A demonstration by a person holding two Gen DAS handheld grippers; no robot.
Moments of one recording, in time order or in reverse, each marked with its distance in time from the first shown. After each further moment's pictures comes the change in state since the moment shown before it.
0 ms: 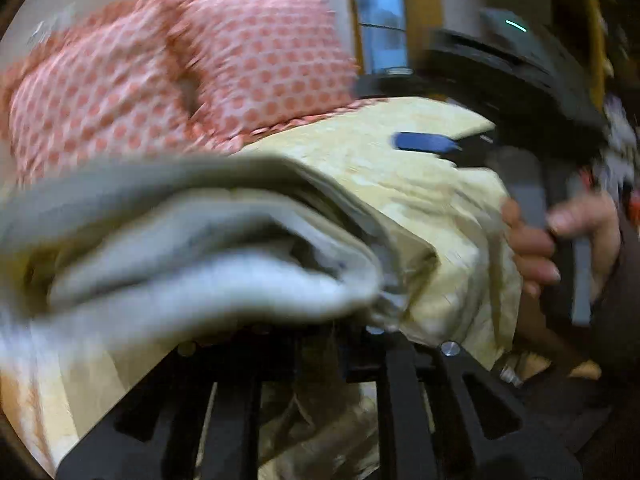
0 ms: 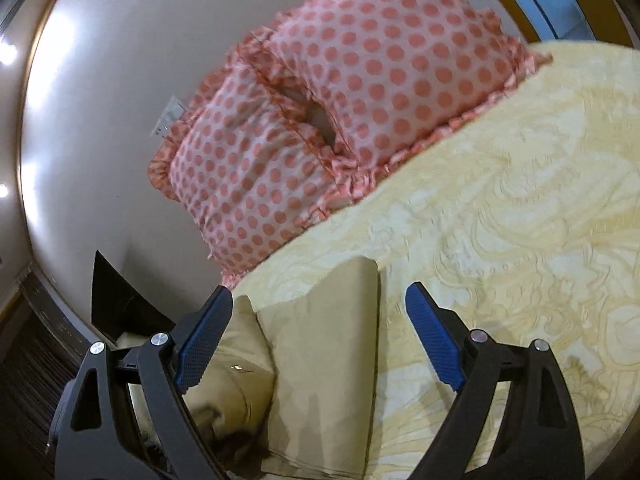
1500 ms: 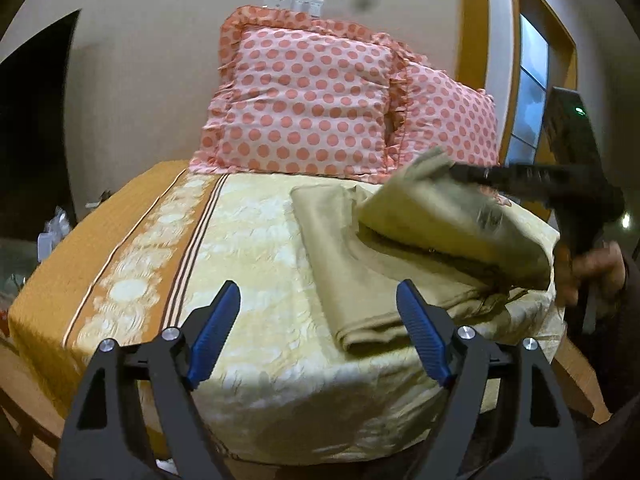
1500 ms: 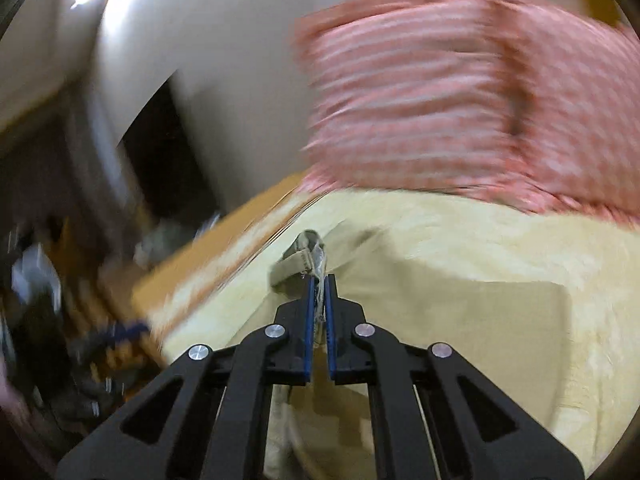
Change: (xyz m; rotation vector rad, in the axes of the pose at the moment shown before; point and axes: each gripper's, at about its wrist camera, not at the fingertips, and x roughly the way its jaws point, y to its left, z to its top) left arm -0.150 0.116 -0.116 -0.517 -0.206 0.303; right arm 0.066 0.175 -0.055 -0.532 0.233 0.093
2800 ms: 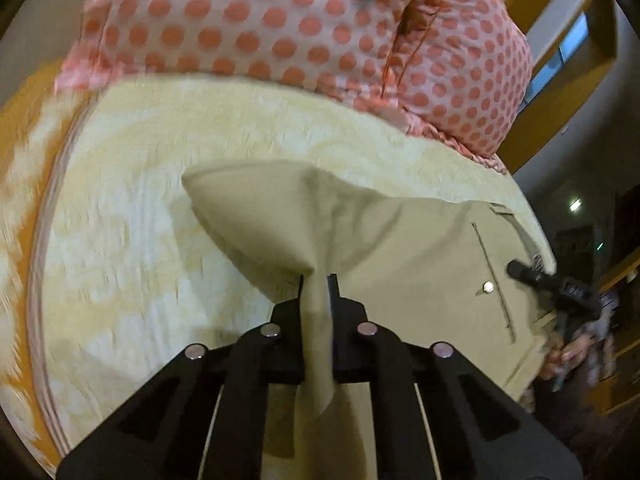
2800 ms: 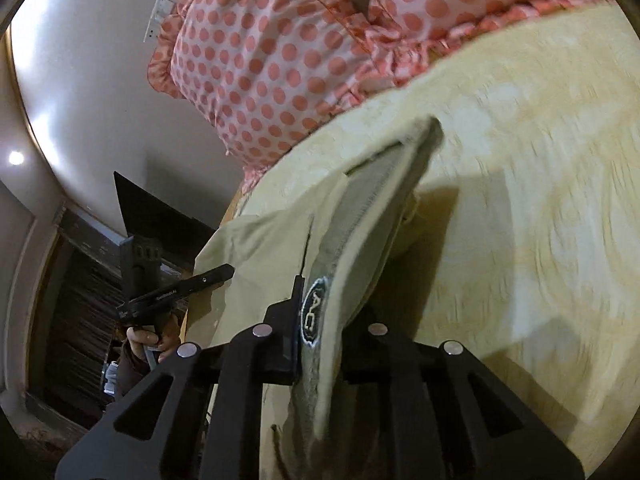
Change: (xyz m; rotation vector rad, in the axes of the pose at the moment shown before) left arm 0.242 0.017 0.100 -0.122 0.512 -0.252; right arm 0.021 -0.194 -0.027 0.507 0.198 0.190
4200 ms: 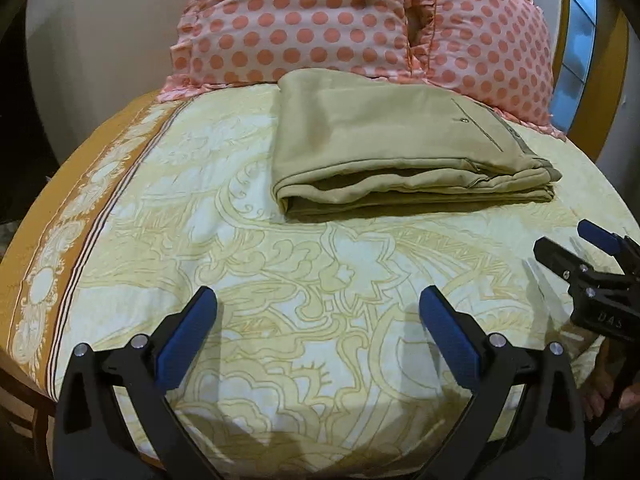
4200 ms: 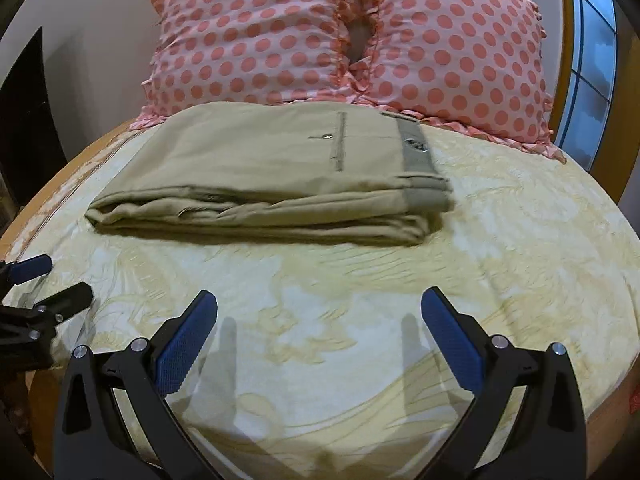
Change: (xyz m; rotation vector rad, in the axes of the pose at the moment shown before) left arm -0.037 -0.051 -0.144 0.052 -0.176 0.419; right arm 0.013 0.124 -0.110 -0.414 -0.155 -0.762
